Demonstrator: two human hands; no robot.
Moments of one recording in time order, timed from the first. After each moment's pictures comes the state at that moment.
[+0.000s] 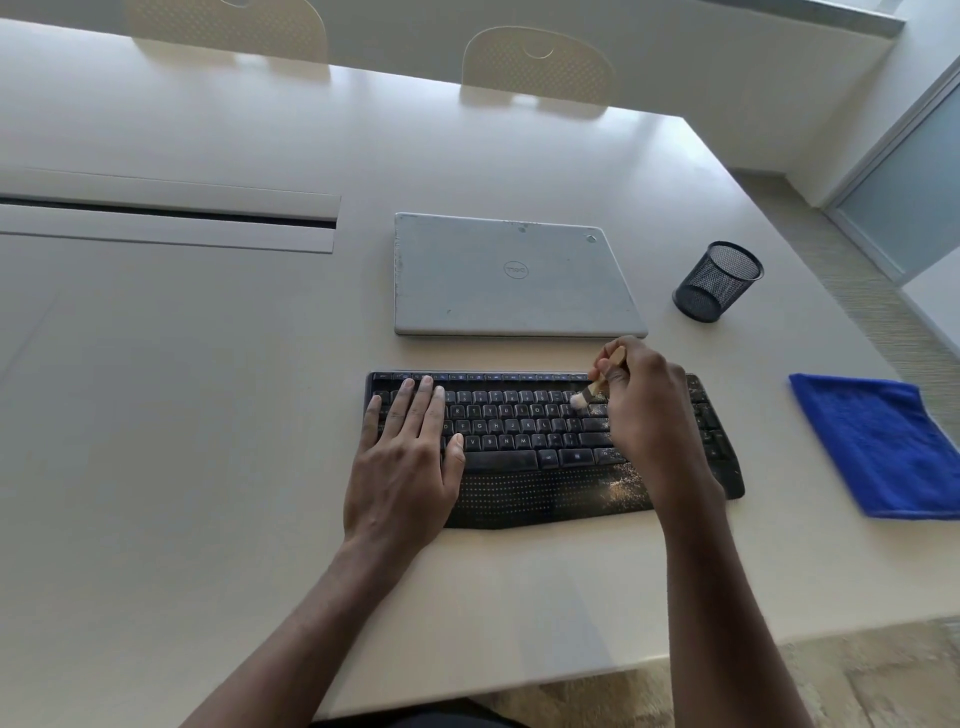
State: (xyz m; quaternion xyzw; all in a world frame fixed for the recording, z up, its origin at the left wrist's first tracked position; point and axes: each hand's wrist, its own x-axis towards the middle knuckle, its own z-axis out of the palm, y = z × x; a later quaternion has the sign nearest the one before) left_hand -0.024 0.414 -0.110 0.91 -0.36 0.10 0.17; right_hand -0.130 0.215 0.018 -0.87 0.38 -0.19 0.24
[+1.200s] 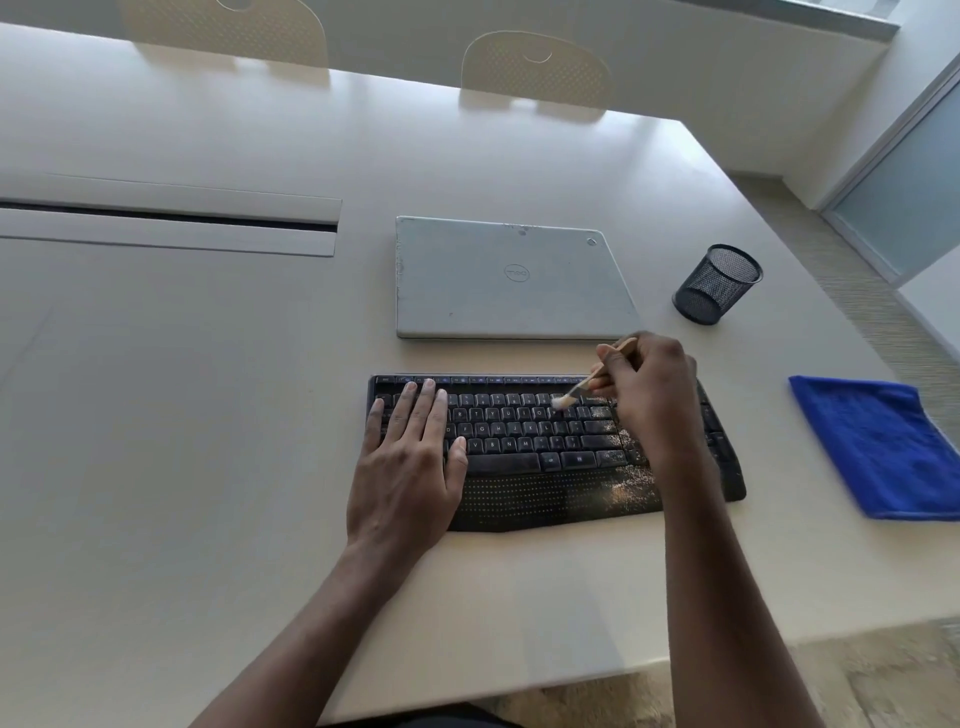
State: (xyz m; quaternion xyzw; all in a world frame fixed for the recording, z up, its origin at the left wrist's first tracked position) left_hand -0.025 0.414 -0.109 0.92 -0.36 0.09 0.16; right_hand -0.118 0.196 0.013 -0.82 0.41 -0.23 0.33
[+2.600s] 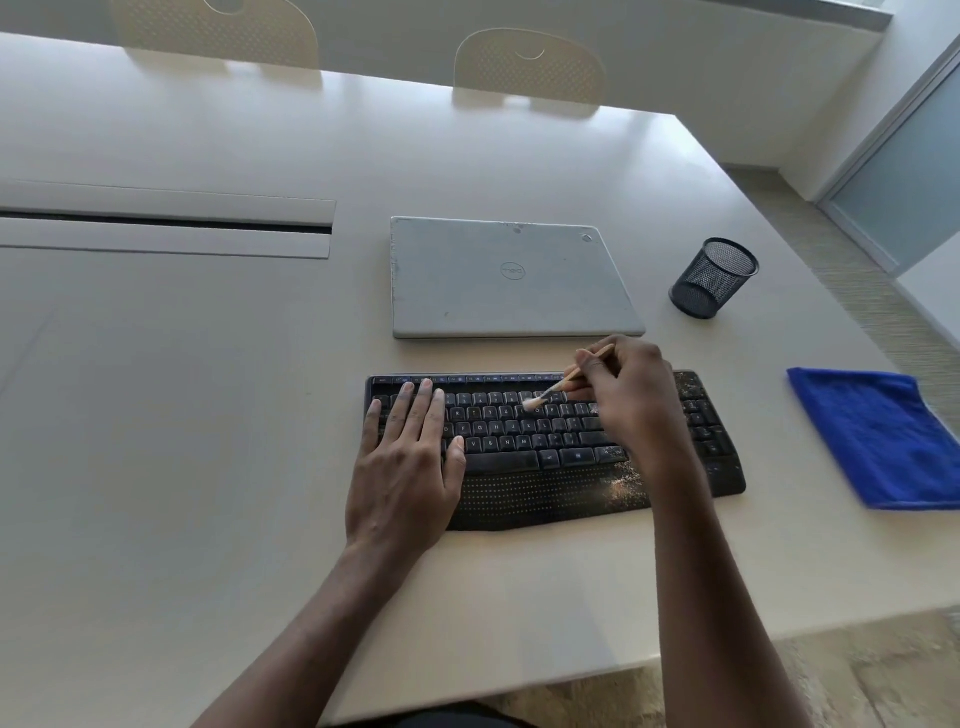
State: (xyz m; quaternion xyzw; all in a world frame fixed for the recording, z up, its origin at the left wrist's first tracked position) left_hand -0.024 0.414 -0.110 0.91 -0.36 0.09 0.16; right_hand -0.118 0.210 0.011 -0.81 0.38 -0.20 0.40
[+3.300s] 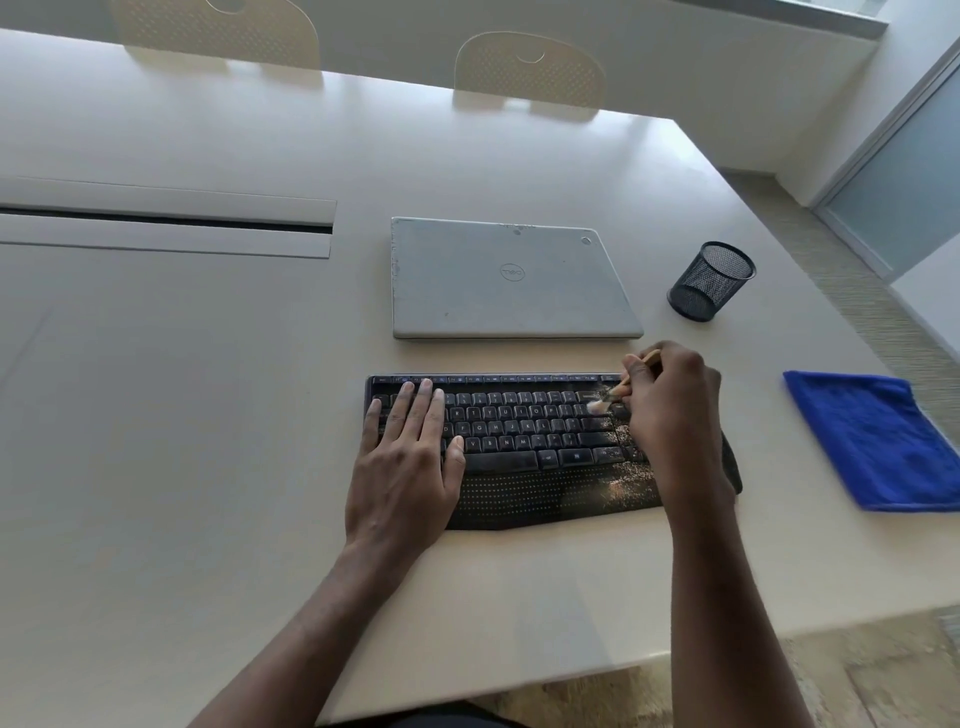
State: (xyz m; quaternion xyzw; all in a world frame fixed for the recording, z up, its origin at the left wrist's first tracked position) left_hand -0.024 0.414 -0.109 0.91 -0.36 0.09 0.16; right_hand -0.138 0.205 0.019 -0.82 0.46 -0.25 0.24
